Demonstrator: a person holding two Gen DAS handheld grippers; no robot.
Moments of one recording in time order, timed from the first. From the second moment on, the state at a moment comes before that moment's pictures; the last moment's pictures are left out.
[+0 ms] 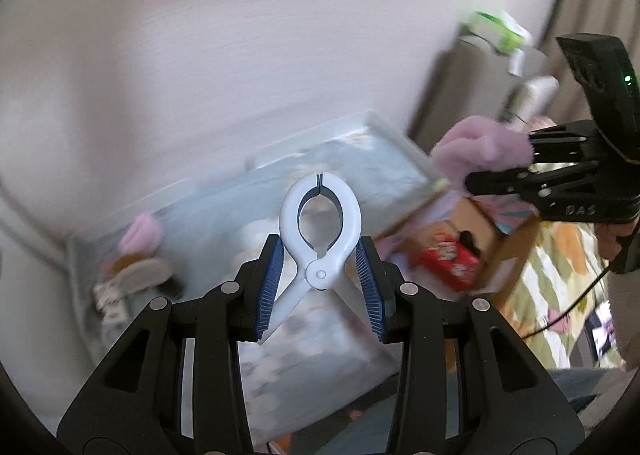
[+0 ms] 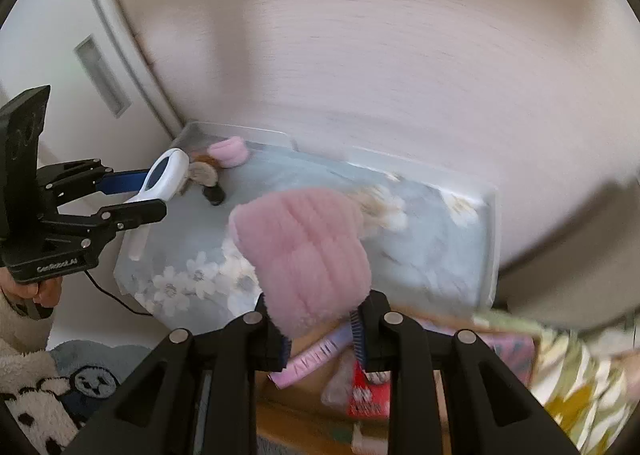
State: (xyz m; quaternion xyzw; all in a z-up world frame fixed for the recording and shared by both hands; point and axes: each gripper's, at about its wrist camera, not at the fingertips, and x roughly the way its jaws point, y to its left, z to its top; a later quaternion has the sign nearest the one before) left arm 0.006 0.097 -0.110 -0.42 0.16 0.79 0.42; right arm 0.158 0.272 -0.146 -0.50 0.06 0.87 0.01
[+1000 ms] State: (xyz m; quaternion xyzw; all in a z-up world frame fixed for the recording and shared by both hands) left arm 0.068 0.207 -0.185 -0.48 0.25 0.71 0.44; right arm 0.248 0.323 -0.223 -0.54 0.16 0.82 0.09
